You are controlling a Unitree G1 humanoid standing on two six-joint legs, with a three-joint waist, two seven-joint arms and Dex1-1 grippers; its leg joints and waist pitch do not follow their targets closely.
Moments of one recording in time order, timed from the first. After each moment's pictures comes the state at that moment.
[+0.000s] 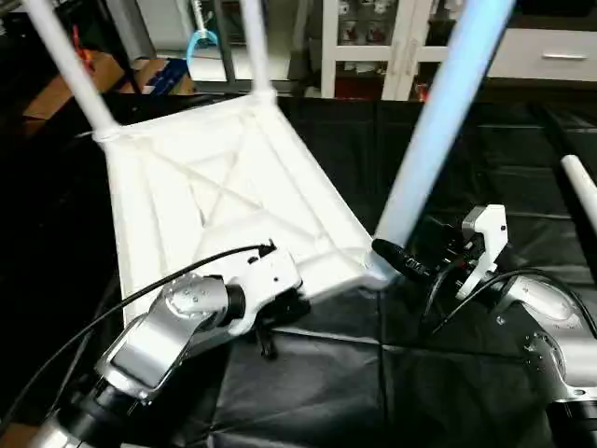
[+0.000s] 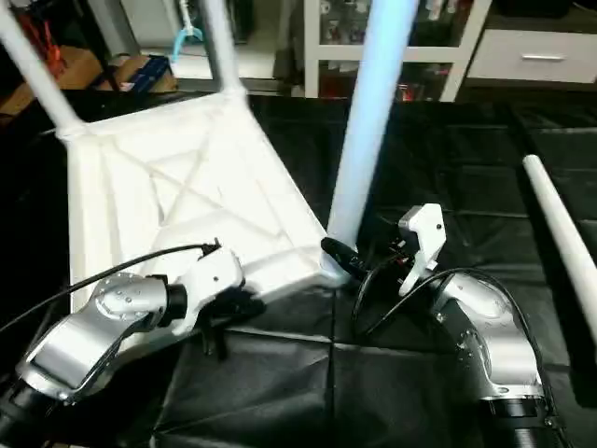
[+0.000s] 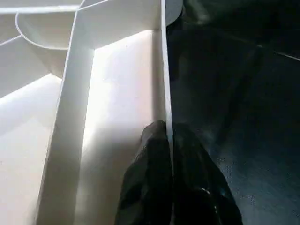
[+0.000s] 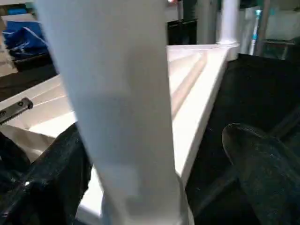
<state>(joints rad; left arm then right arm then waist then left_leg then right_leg) -0.33 0.47 -0.45 -0.12 -0.04 0.54 -0.87 -0.23 -0.42 -0.05 0.12 0.44 0.17 0.84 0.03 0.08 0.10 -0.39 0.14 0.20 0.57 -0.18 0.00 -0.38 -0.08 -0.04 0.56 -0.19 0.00</state>
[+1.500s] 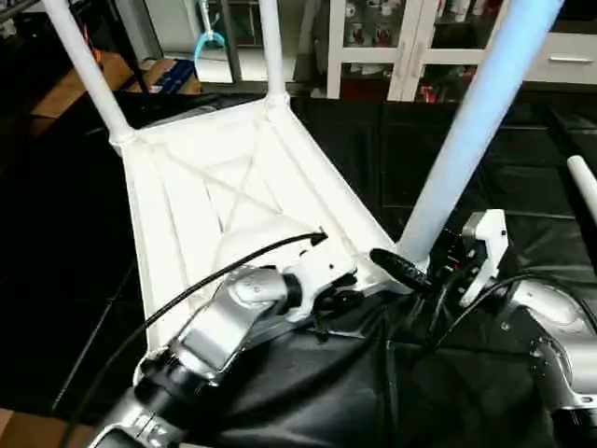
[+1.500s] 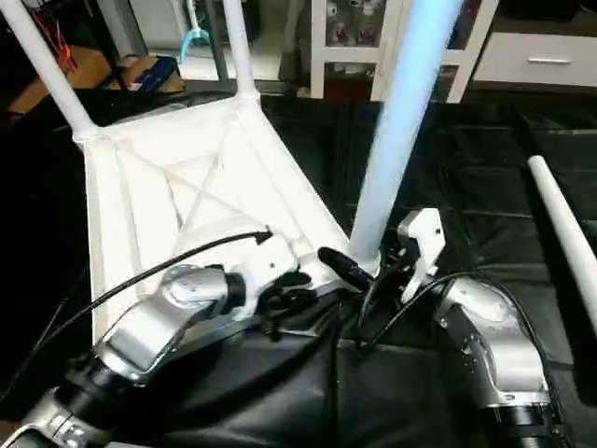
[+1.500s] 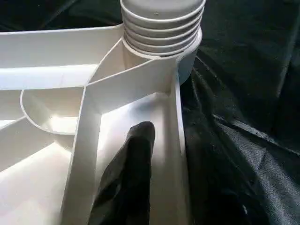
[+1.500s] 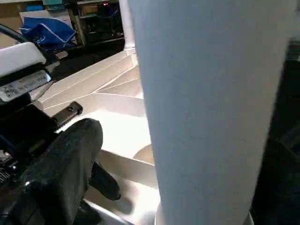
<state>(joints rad) -0.46 0.22 -0.48 0.07 0.01 0.51 -0.72 -0.20 -0.43 -0.05 0.06 0.44 0.20 0.87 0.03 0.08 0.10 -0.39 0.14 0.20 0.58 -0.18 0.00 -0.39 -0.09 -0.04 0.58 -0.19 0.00</state>
